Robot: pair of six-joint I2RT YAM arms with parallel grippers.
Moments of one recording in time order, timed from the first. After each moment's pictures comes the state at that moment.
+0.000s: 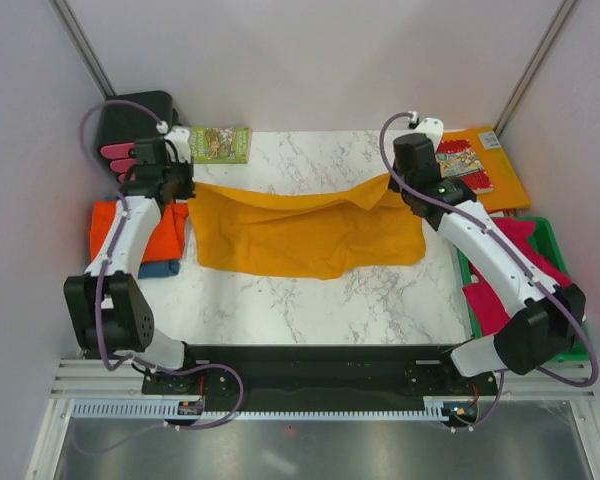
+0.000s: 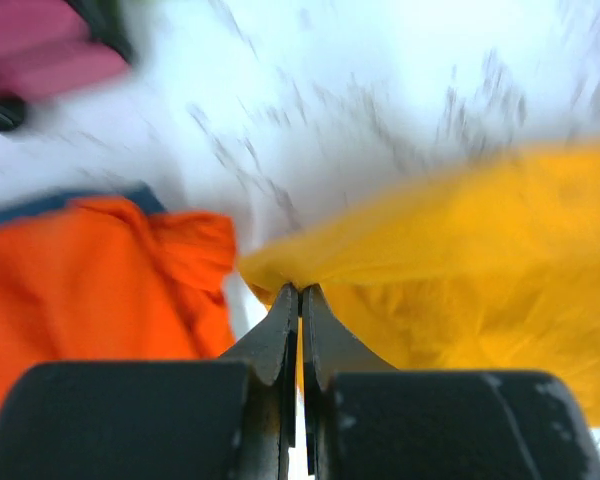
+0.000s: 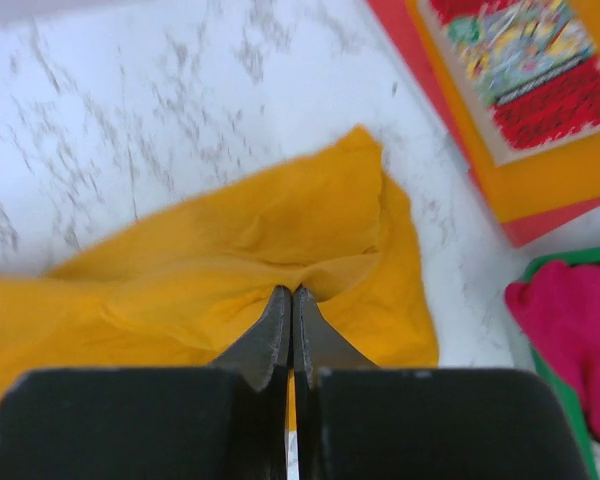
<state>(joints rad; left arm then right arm) 0.02 1.54 1.20 -0.39 0.12 0.13 0.45 1.44 1.30 -0.46 0.49 0.41</state>
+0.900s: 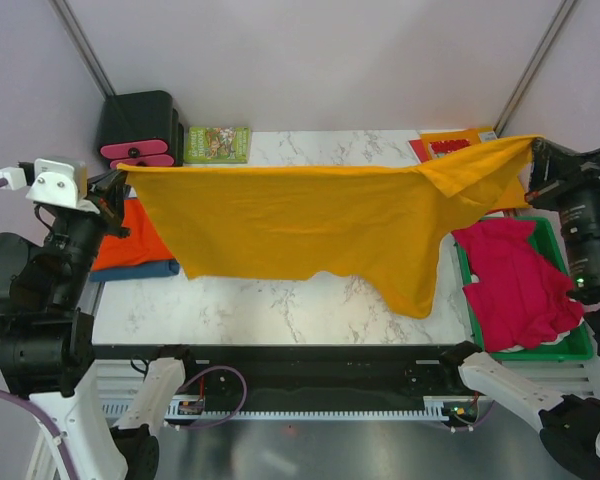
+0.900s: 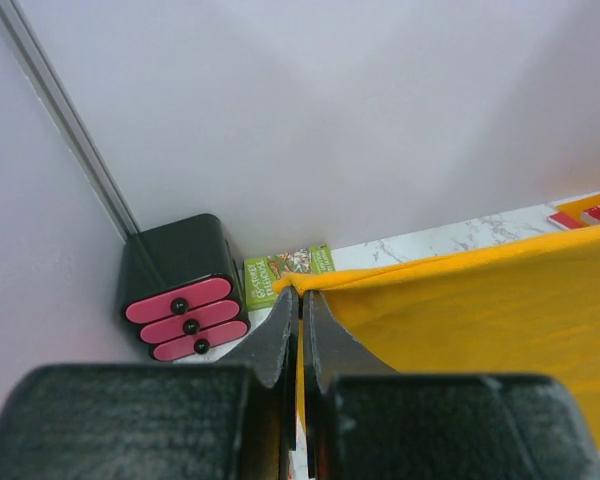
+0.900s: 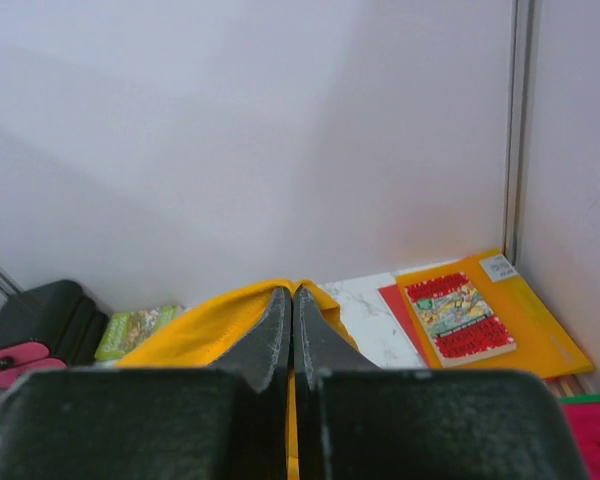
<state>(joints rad) 0.07 0.78 1.66 -0.72 0.24 0.11 0.48 0.89 1.82 -0.72 0.52 0.19</state>
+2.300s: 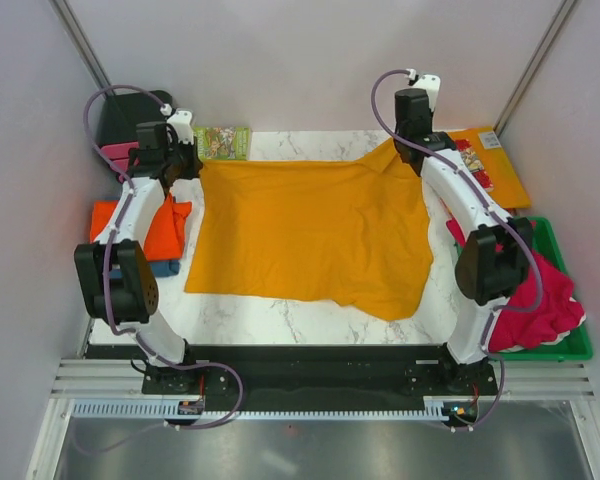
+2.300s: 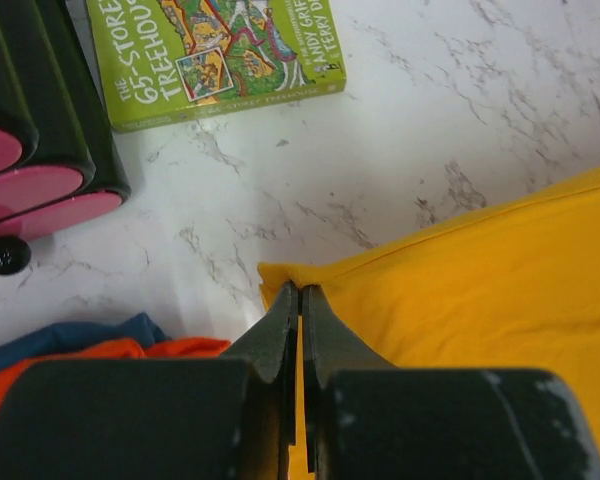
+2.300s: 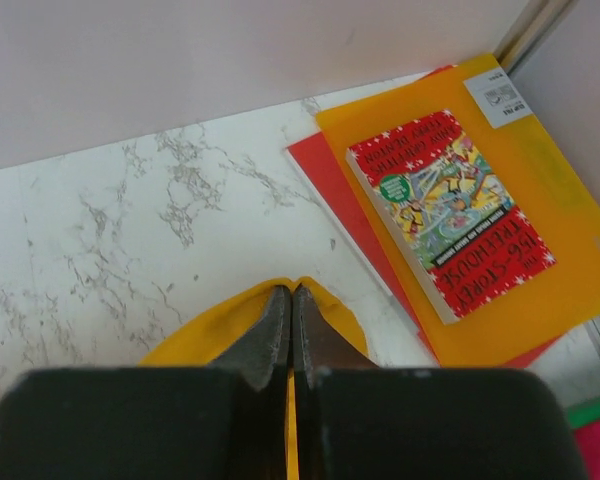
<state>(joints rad) 0.06 1.66 1.39 -0.29 0.27 0.13 0.26 1.85 1.74 -0.35 0.56 0.20</state>
